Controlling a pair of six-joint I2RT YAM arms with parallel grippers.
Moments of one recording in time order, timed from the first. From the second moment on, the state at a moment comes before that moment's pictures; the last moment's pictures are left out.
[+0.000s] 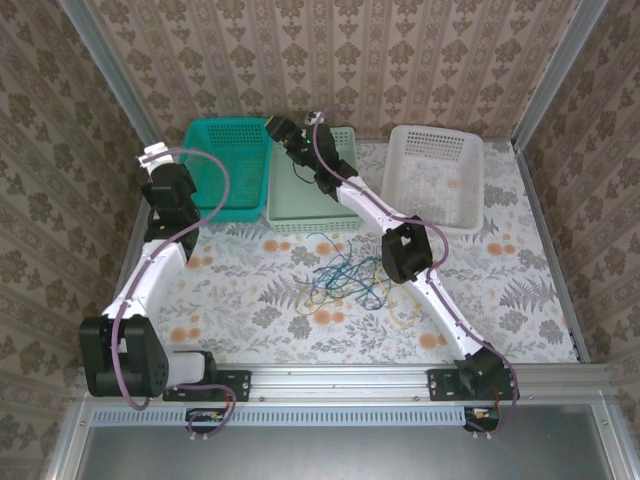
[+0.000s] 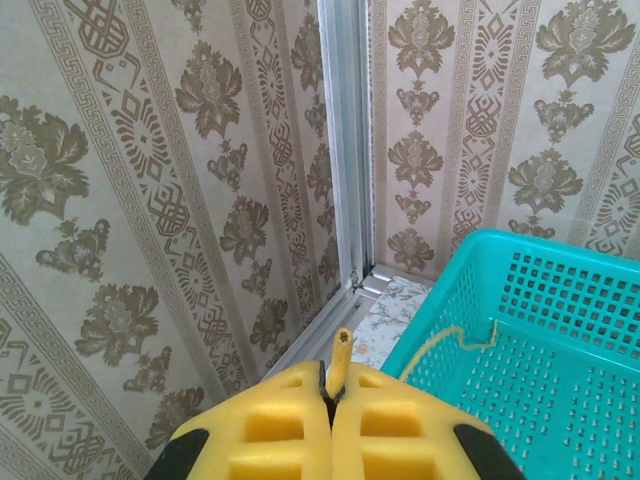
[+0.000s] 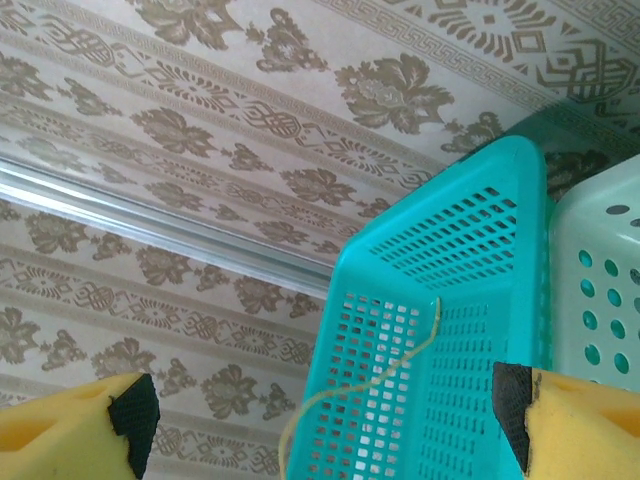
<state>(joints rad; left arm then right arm) -0.08 1.28 0.93 0.19 -0.57 -0.05 0.54 2.81 2.67 0.09 -0.15 1.12</state>
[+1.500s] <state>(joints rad) -0.19 1.39 1.17 -0.20 -0.31 -0.26 0.44 1.59 1.31 -0.09 -0.24 0.52</state>
